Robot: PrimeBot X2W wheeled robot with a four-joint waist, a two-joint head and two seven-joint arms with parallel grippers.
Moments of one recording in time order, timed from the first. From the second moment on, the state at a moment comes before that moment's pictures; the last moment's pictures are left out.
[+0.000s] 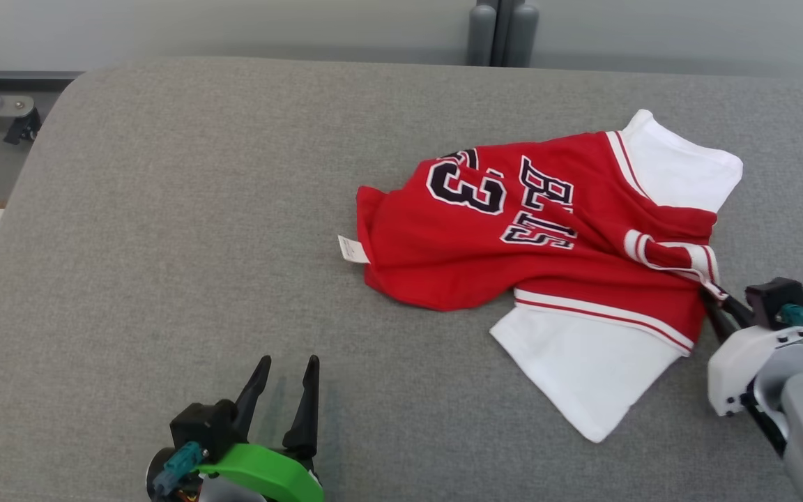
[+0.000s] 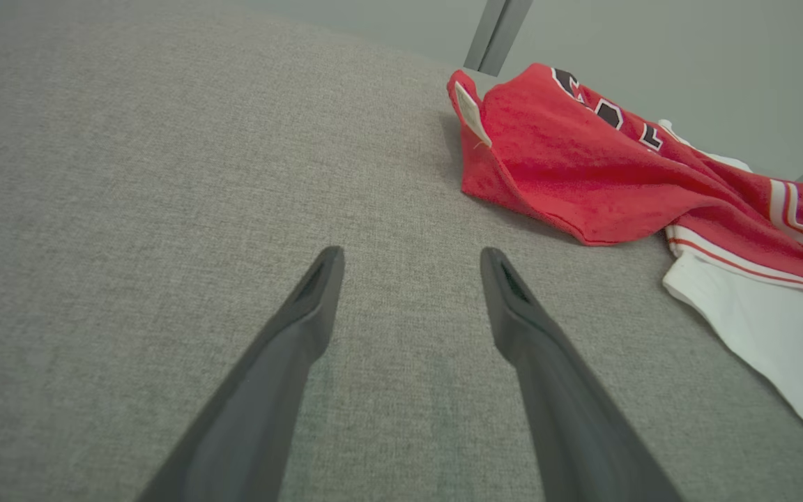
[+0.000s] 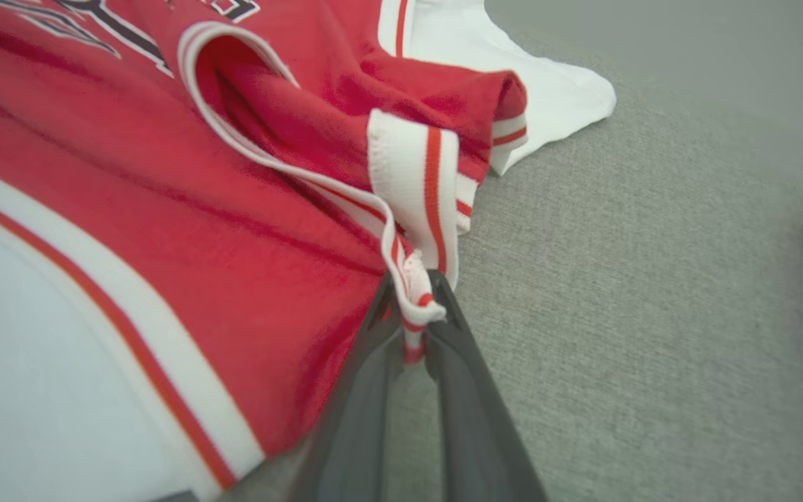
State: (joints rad) left arm -0.09 0.06 -0.31 0.39 -0.43 -0.13 -0.26; right arm -0.49 -0.31 0.18 0.91 0.14 0.13 -0.26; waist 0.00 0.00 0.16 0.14
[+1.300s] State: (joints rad) left arm -0.74 0.19 -0.60 0.92 -0.66 -0.13 -0.25; right arm -0.53 -0.15 0.10 0.59 0.08 0.13 -0.26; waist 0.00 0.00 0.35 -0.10
